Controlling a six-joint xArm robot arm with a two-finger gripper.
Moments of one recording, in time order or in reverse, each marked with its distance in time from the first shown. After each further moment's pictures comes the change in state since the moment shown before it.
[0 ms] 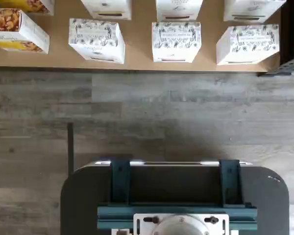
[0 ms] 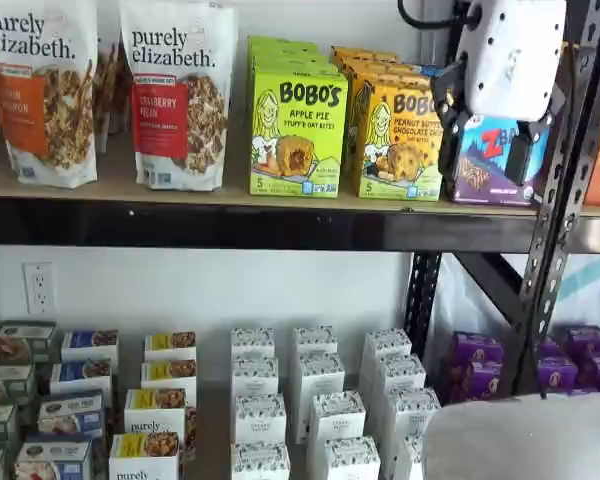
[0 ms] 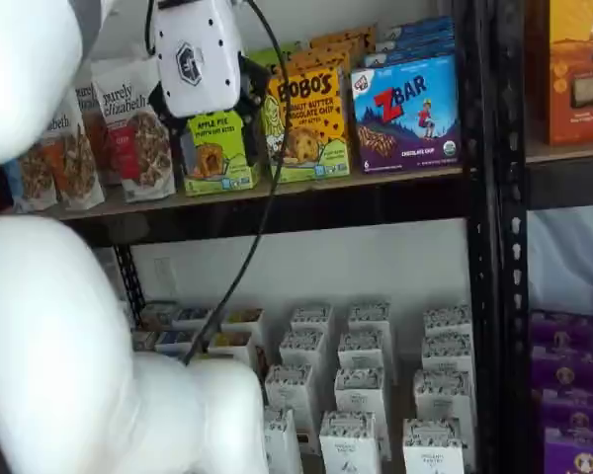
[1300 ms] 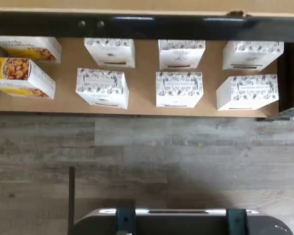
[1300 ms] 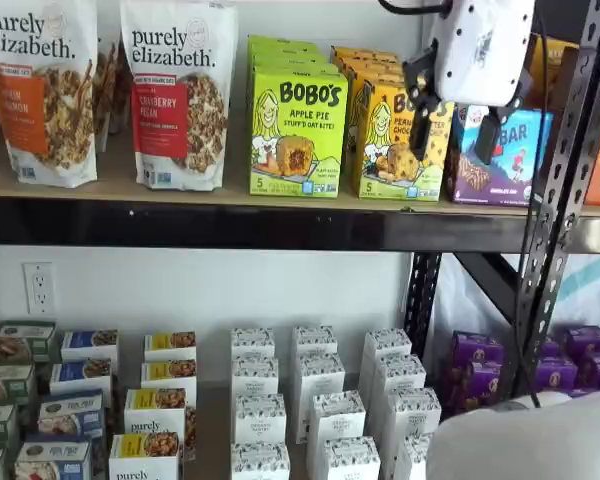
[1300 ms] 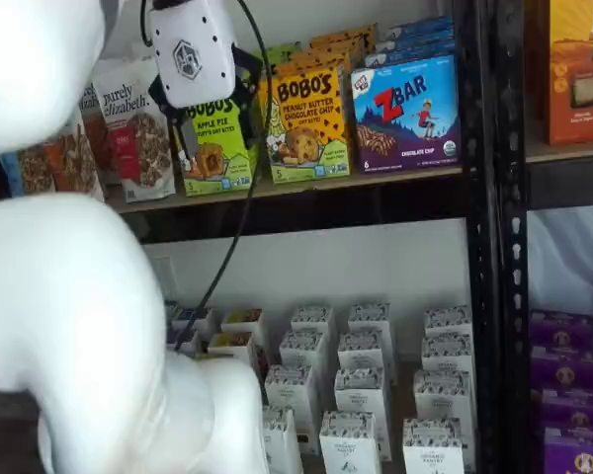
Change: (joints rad) arm 0.127 0.028 0.008 -0.041 -0.159 0.112
